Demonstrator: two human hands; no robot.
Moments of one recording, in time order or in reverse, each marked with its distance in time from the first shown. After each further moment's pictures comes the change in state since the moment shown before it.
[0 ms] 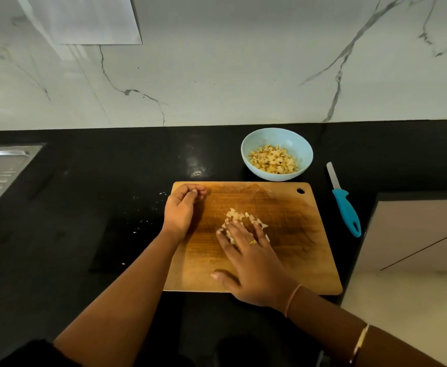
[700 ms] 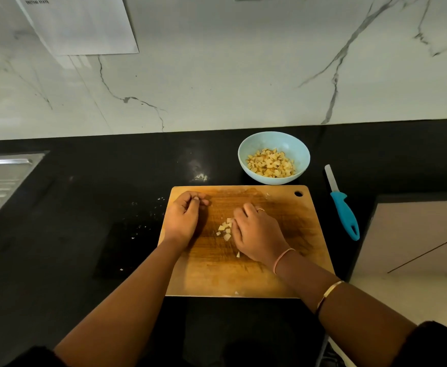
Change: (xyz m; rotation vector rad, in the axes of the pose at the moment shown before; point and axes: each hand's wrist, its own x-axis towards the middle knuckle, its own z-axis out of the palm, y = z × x) left_hand -0.006 -0.004 0.009 0.183 0.045 0.069; right_hand 0.048 0.045 0.002 0.027 0.298 0.107
